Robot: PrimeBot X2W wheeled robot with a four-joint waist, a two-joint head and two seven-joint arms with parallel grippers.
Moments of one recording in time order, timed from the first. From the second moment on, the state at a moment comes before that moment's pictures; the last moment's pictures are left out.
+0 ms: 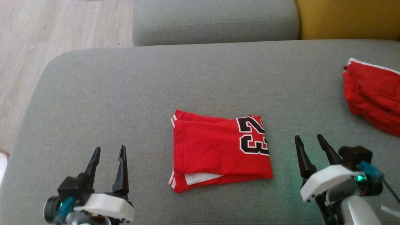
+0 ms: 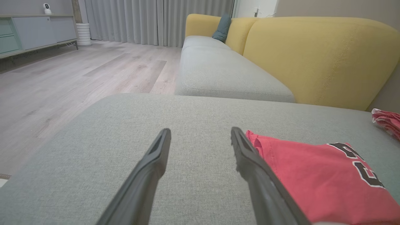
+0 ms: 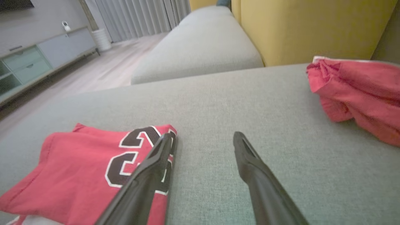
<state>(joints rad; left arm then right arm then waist) 0.08 0.20 -0.30 0.08 -0.34 0.17 -0.25 -0.04 -0.05 0.03 0.26 0.19 0.13 0.03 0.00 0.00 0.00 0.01</state>
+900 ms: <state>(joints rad) 0.03 0.14 -0.24 0.10 -0.29 0.13 -0.25 -0.26 -0.09 0.13 0.52 0.40 0.13 0.34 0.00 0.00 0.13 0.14</state>
